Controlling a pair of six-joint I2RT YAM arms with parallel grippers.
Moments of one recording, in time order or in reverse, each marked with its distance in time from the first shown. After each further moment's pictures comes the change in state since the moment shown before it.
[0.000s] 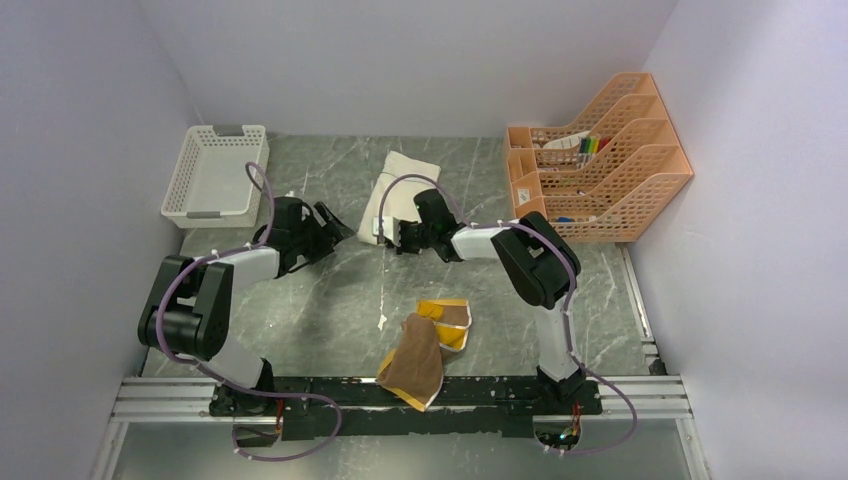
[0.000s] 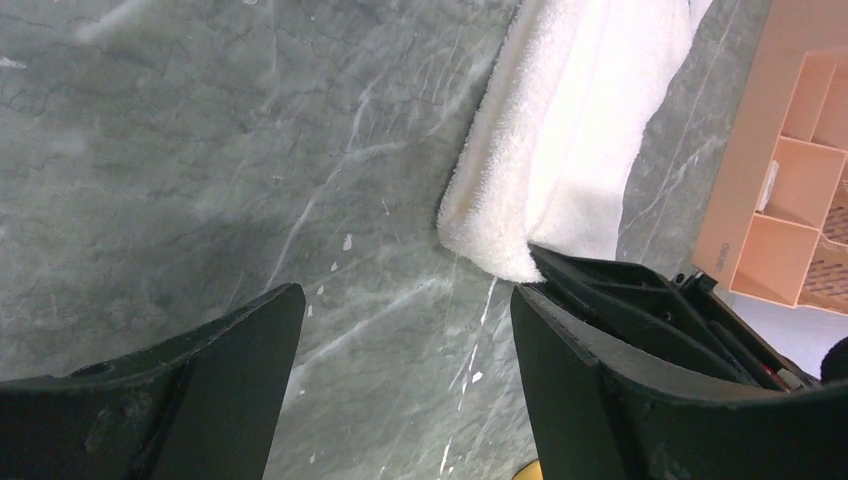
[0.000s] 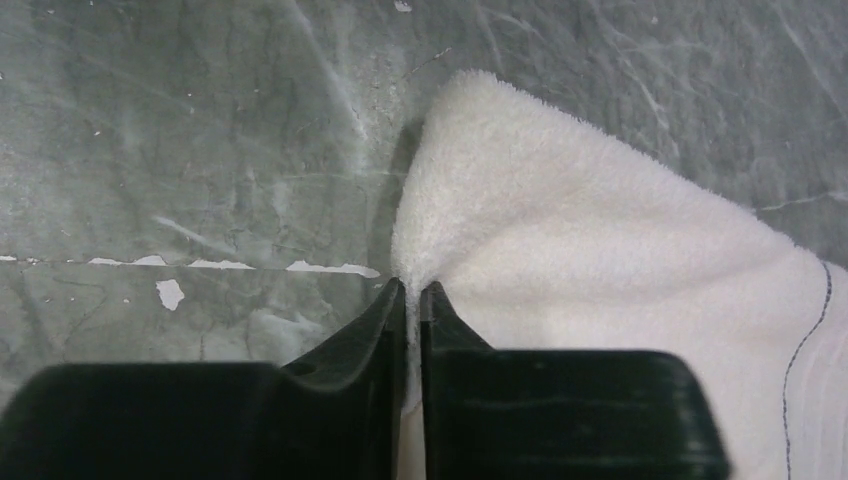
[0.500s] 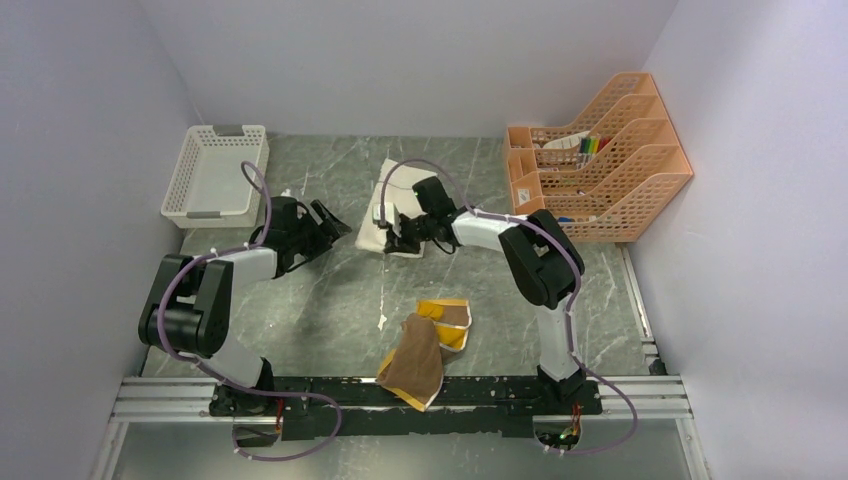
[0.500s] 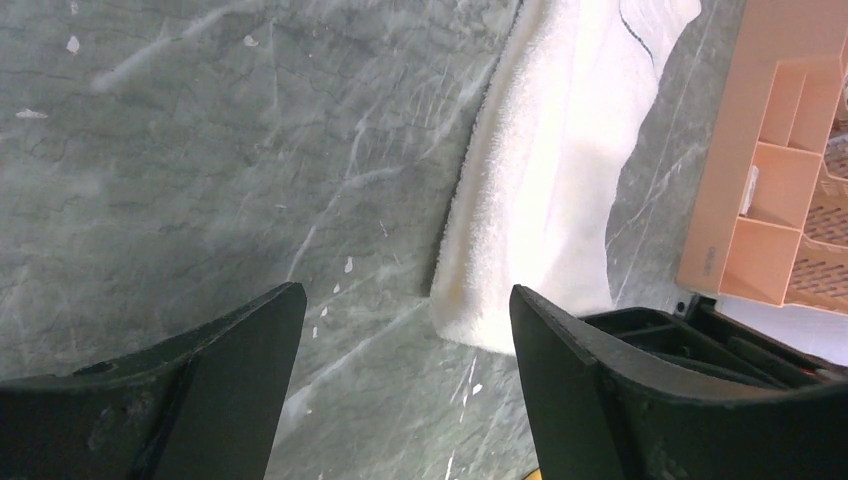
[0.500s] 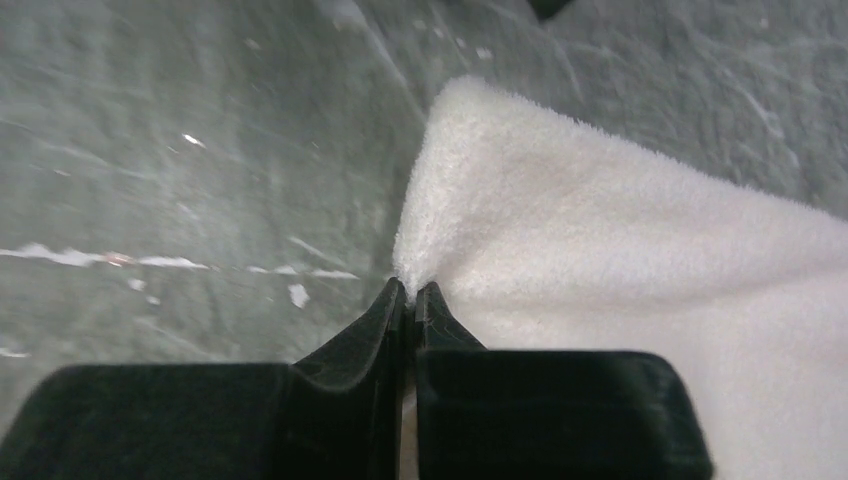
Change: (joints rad) left arm 0.032 0.012 -0.010 0.064 0.033 0.016; right arm -0.019 -0.015 0.105 -0.259 -0.151 0.114
